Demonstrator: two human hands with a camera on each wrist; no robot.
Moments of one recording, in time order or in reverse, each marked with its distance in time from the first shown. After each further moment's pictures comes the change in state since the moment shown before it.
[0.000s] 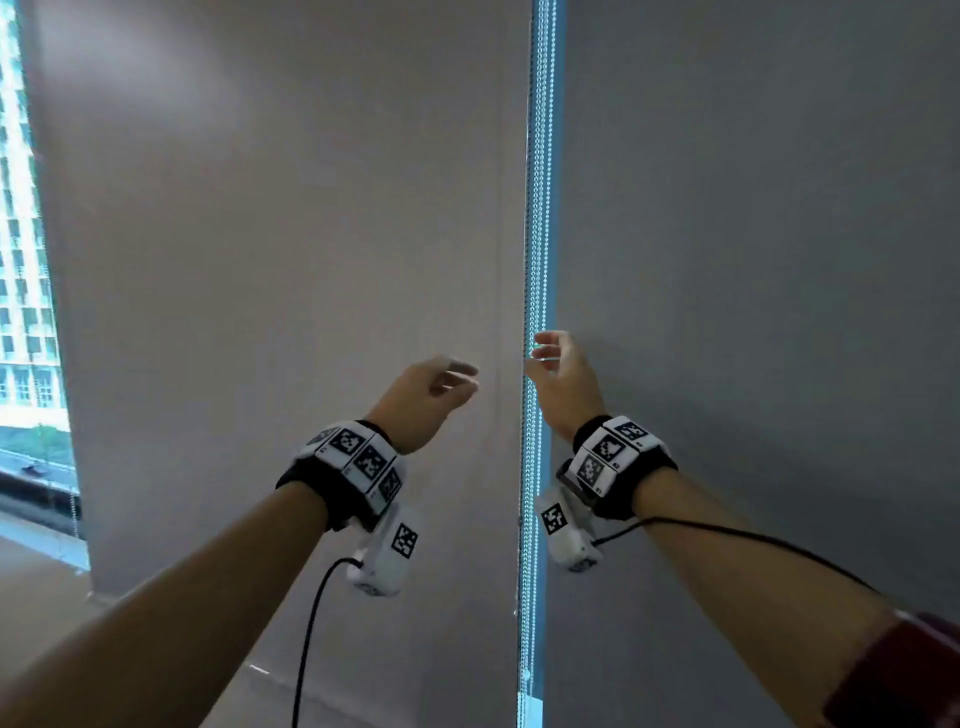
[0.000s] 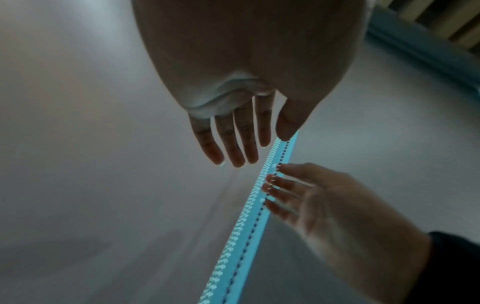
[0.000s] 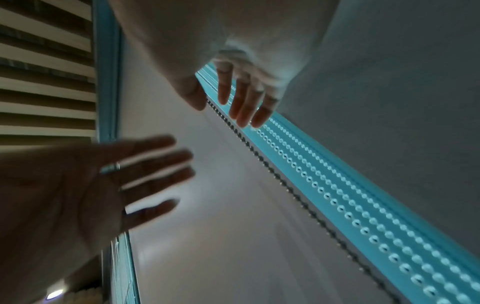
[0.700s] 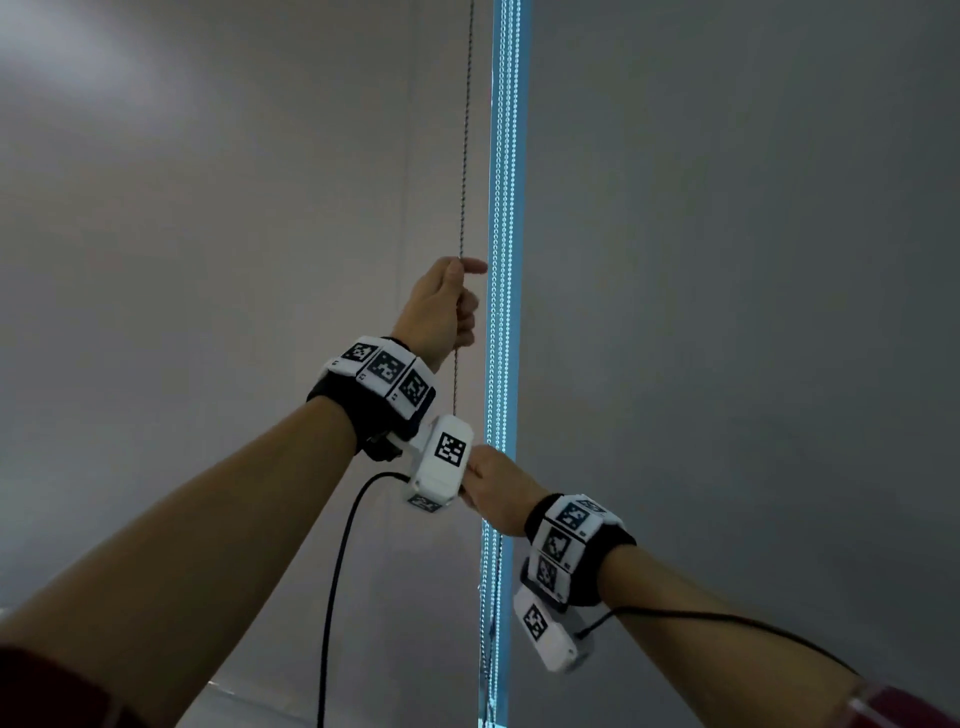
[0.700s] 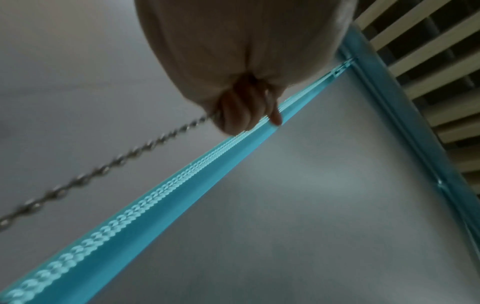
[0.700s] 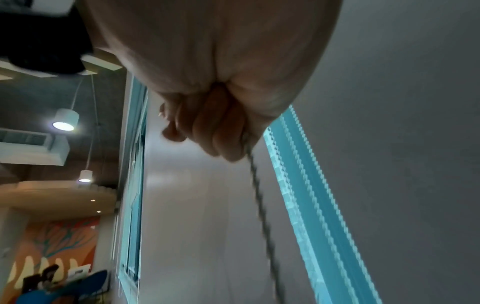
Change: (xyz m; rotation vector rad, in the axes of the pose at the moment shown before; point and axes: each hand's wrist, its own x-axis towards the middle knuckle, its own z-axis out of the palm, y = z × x) left_hand 0.078 0.064 0.009 -0.610 0.141 0.075; right_hand -0.054 0.025 0.015 -0.139 -0.646 -0.053
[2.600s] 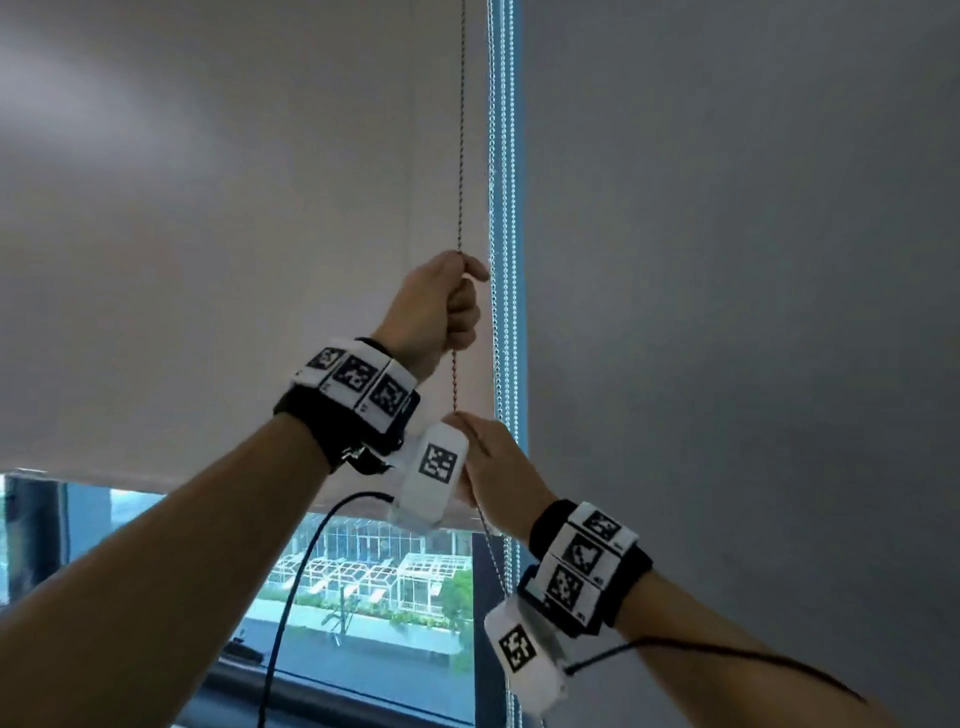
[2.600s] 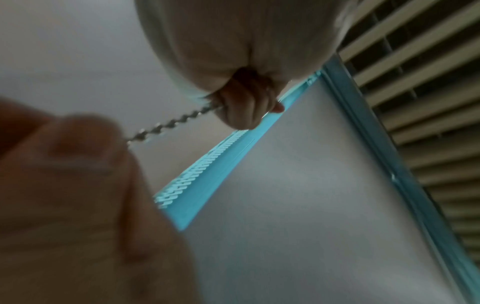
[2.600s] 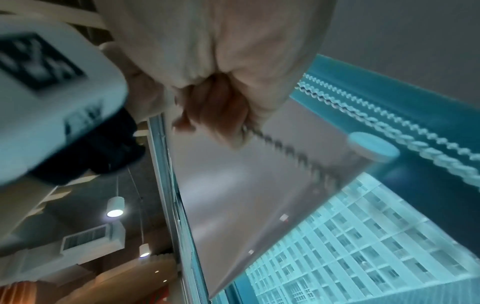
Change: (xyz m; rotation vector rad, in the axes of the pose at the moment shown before) left_hand 0.045 0.017 -0.003 -0.077 -0.087 0.031; right_hand 0.056 -0.016 -0.028 0.360 0.220 -0.163
